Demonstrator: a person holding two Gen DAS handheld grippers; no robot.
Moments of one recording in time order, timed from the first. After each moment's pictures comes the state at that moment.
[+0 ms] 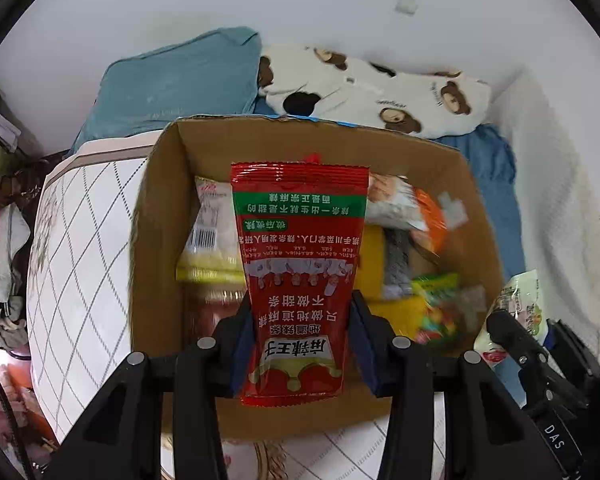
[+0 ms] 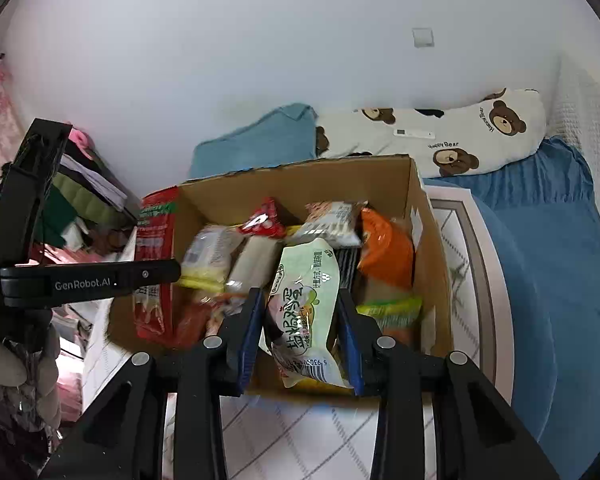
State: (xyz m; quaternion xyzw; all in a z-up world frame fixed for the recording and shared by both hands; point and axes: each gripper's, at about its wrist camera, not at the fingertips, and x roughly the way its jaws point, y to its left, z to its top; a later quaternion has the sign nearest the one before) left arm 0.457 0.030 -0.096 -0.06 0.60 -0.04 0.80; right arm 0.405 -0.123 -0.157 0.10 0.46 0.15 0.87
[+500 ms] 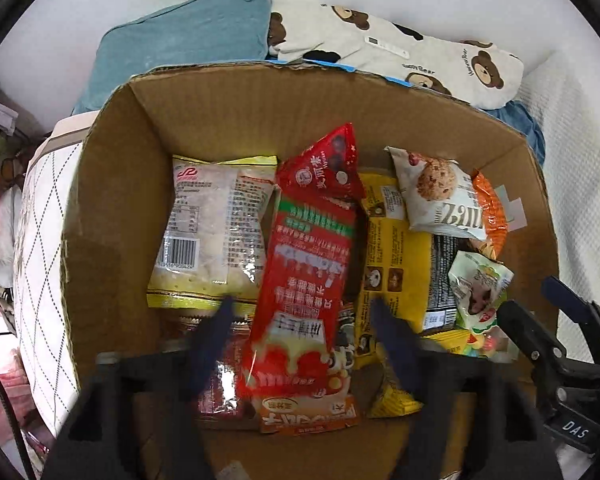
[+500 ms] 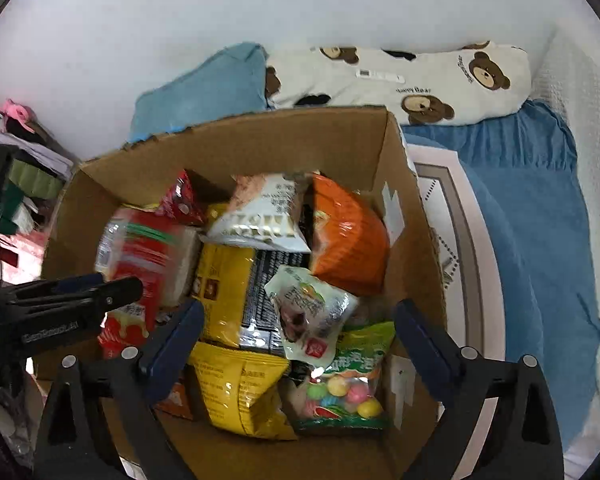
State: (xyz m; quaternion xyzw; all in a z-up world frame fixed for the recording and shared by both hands) left arm 0.489 0.021 -0.157 -0.05 0.65 -0.02 0.76; right arm 0.492 -0.118 -0.216 0.06 0.57 0.08 0.81
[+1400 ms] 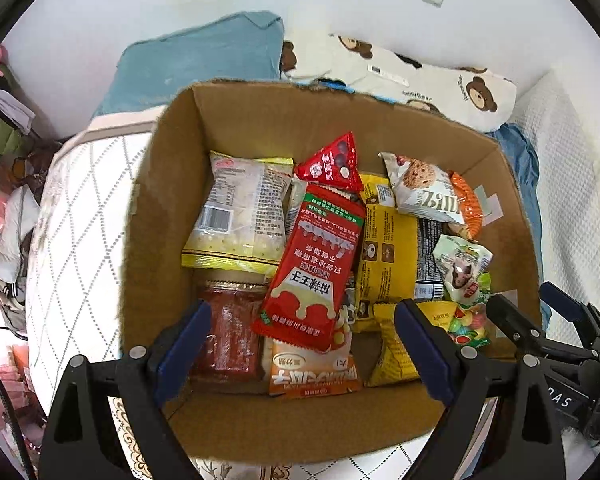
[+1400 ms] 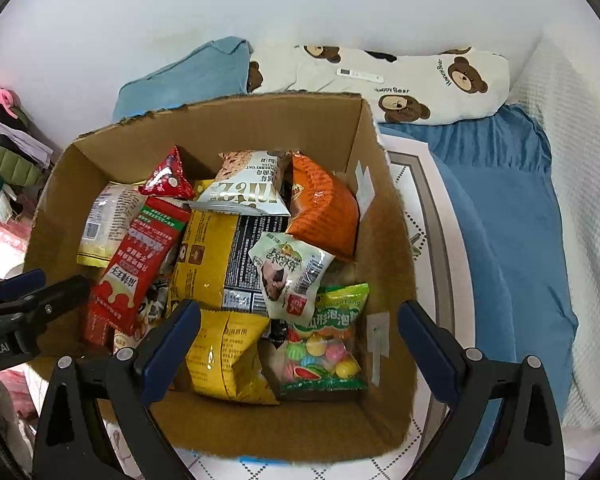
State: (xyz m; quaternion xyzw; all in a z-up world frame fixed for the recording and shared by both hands) left arm 0.431 0.024 -0.118 -0.06 0.60 0.00 0.80; right arm 0.451 -0.119 -0.197 0.03 0.57 0.05 0.82
